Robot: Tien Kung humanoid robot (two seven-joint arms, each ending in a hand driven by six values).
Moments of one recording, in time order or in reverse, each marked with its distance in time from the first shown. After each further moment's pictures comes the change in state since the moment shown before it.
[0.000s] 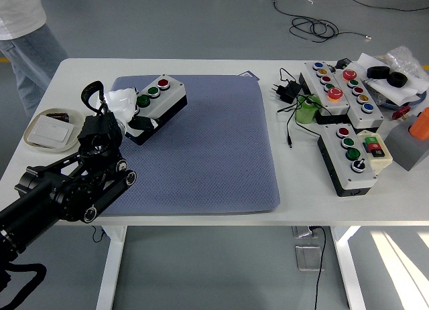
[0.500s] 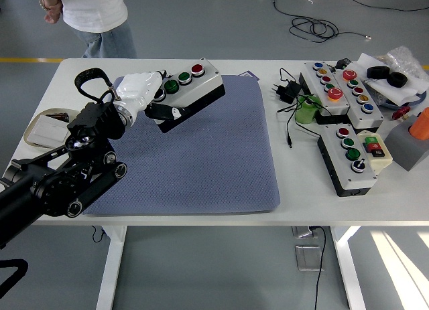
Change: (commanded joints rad) left arm -0.017 0.096 0.038 -0.118 -0.129 -0.002 -0.426; right arm -0.001 0.001 0.003 0.000 0.000 -0.001 -0.001
